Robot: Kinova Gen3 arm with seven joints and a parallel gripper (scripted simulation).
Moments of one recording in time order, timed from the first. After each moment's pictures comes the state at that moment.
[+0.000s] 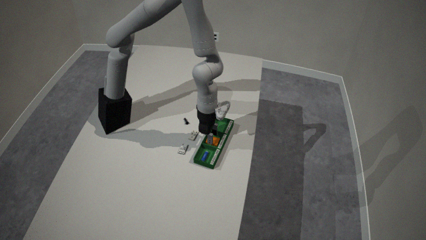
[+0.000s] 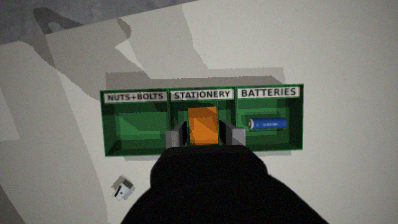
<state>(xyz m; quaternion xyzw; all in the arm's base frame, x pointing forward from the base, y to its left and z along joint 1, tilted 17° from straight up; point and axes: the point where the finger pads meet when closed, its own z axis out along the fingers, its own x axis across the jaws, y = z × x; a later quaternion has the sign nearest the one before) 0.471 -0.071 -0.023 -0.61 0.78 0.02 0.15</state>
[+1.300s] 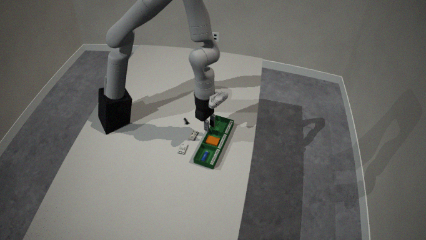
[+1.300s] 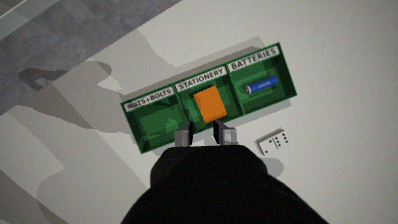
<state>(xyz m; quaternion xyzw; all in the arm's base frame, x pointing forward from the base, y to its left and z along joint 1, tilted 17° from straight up) 0.447 -0.051 0.012 -0.47 0.87 0.04 0.15</state>
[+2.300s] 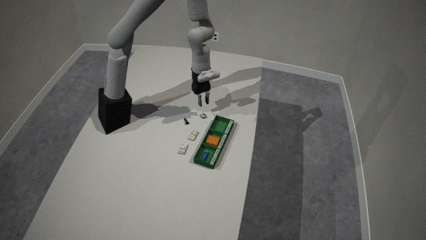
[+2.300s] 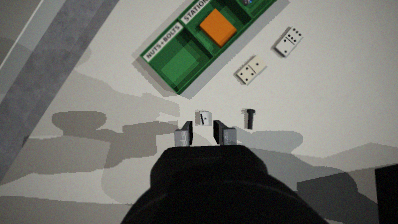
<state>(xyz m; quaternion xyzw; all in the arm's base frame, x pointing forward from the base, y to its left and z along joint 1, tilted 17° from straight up) 0.399 0.066 0.042 -0.29 0.95 0.07 0.14</state>
